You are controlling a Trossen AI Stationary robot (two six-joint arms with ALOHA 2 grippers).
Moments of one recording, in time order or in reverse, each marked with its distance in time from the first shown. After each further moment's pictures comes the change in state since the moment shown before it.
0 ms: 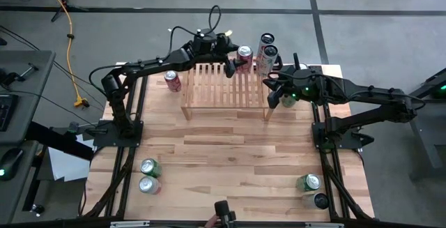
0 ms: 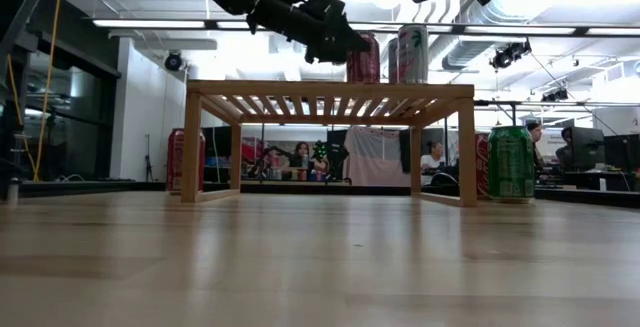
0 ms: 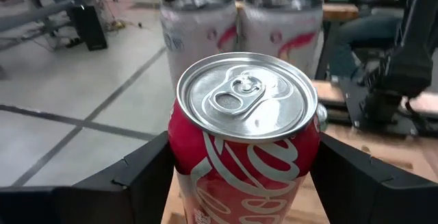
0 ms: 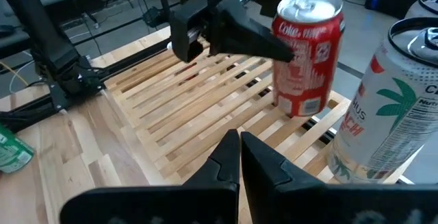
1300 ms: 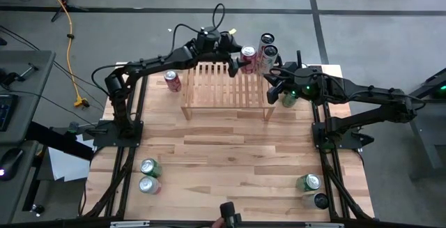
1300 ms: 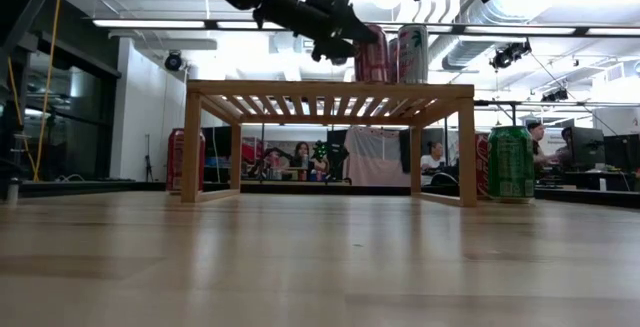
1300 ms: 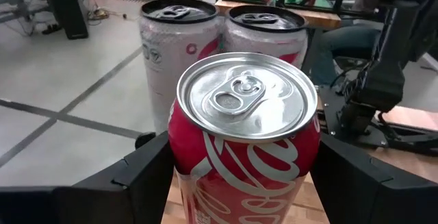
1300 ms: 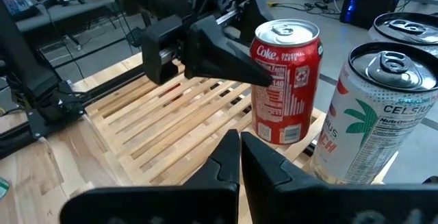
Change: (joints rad) left arm -0.016 0.037 0.092 -0.077 0.038 -0.069; right arm -0.009 0.000 0.000 0.046 0.082 0.008
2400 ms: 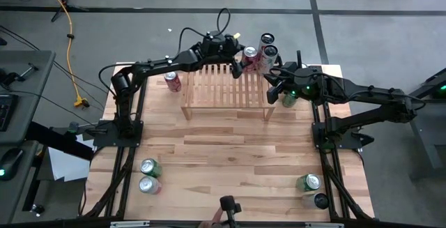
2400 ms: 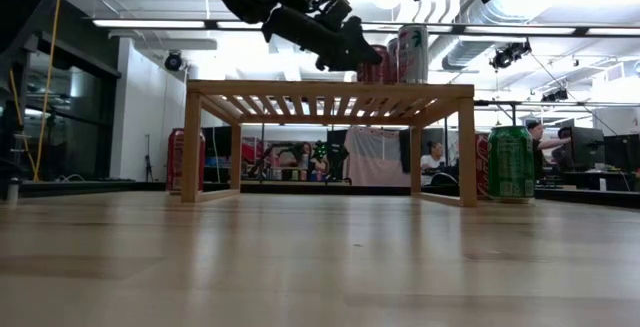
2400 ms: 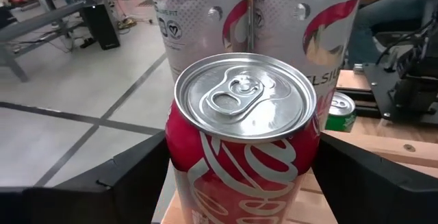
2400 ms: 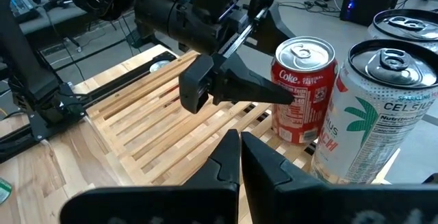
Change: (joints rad) left arm -0.001 0.072 -0.002 0.062 -0.114 0.131; right arm 0.000 0.001 0.000 -0.001 0.001 0.014
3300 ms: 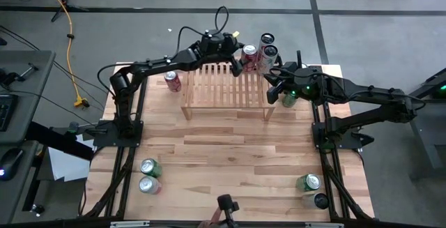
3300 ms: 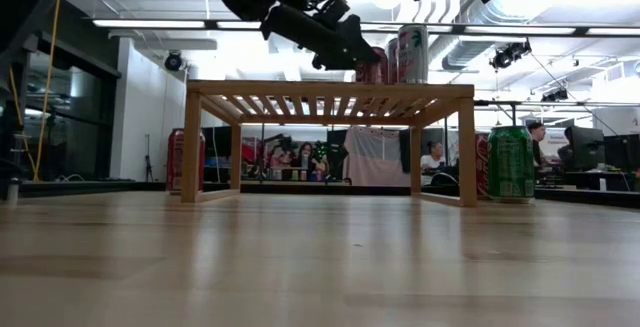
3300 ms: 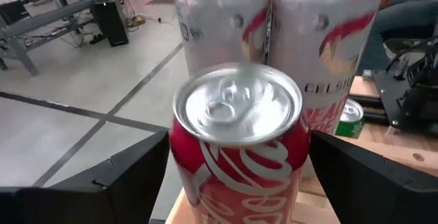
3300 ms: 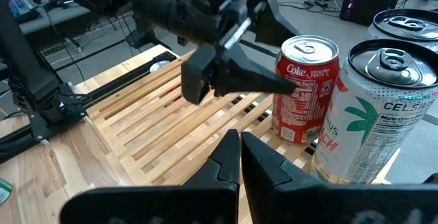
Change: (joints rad) left arm 0.007 -0.016 0.002 -0.006 -0.024 -0.030; right arm 0.000 0.000 0.000 0.000 0.000 0.001
